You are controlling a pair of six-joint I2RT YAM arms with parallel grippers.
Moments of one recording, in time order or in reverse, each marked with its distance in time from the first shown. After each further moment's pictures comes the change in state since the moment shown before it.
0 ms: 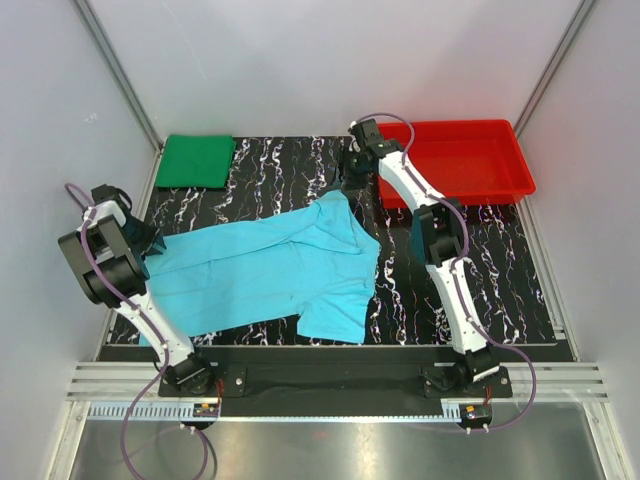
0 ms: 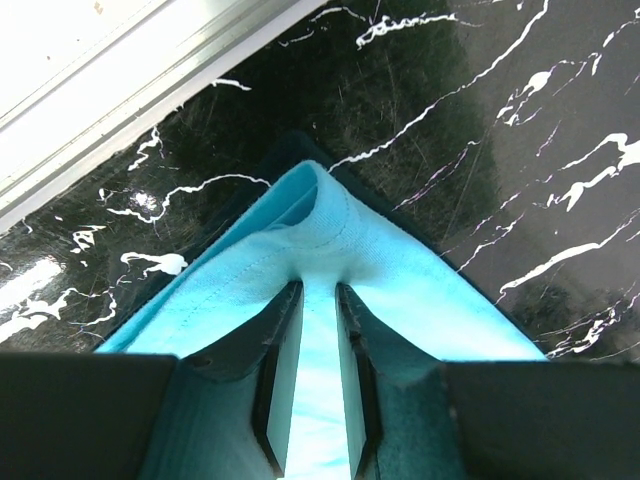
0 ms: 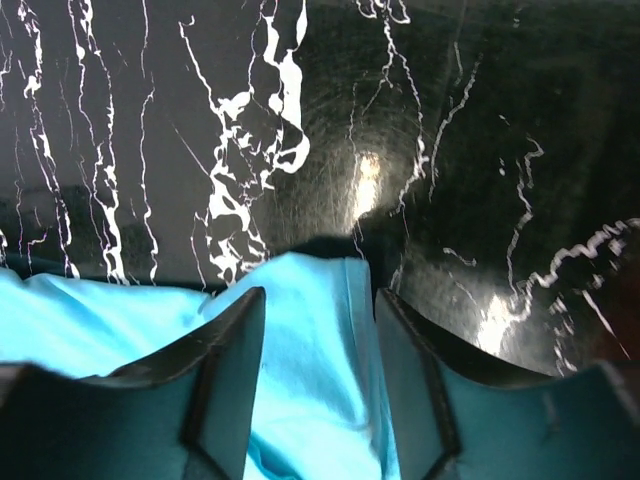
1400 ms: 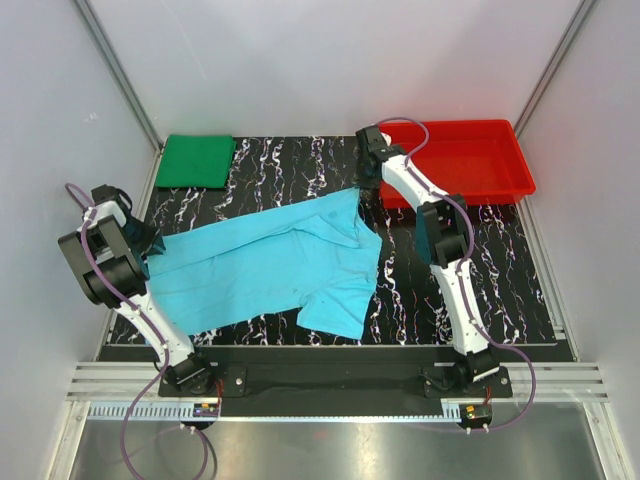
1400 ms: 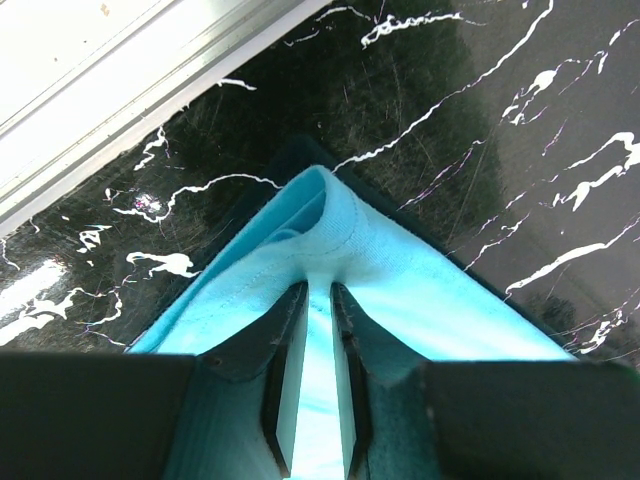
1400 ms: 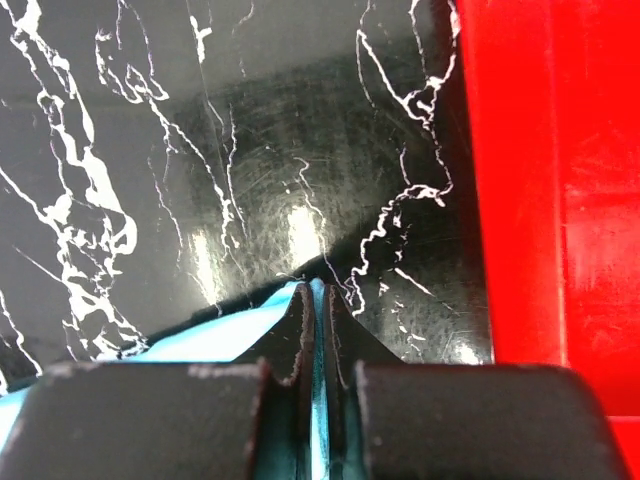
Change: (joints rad) left arm 0.000 -0.004 -0.007 0.005 -0.010 0.009; right arm -0.010 -0.081 -0.193 0.091 0.354 0.134
